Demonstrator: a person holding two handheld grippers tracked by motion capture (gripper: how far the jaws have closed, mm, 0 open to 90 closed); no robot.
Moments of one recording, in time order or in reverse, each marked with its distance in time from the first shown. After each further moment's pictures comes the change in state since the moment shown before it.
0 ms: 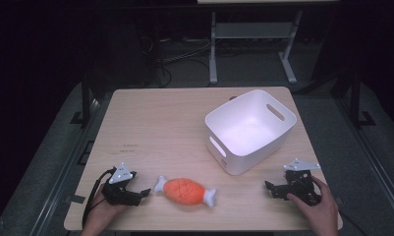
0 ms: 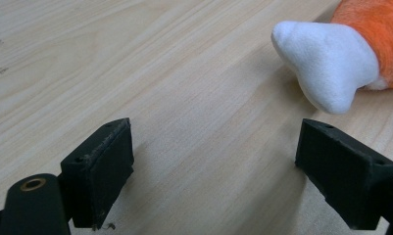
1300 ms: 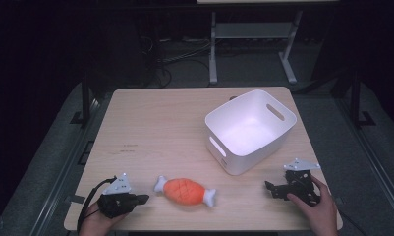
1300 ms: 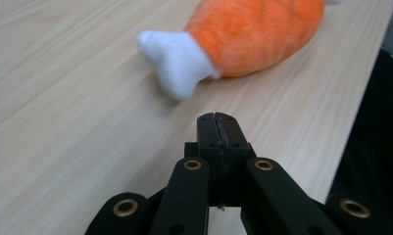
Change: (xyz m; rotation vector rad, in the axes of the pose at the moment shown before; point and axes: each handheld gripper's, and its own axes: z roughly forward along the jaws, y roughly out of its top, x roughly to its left) left arm -0.041 0.012 -0.035 0.040 -0.213 0.051; right arm 0.000 0.000 0.000 0.002 0.001 0.001
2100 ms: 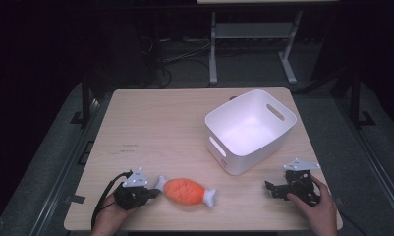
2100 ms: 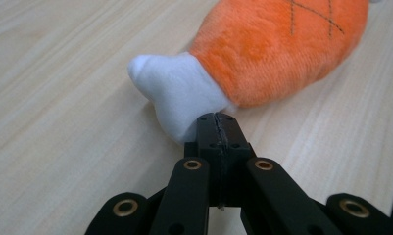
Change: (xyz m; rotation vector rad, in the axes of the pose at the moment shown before) left arm 0.009 0.021 0.033 0.049 0.036 0.035; right arm 0.000 0.000 0.000 -0.002 -0.001 -0.001
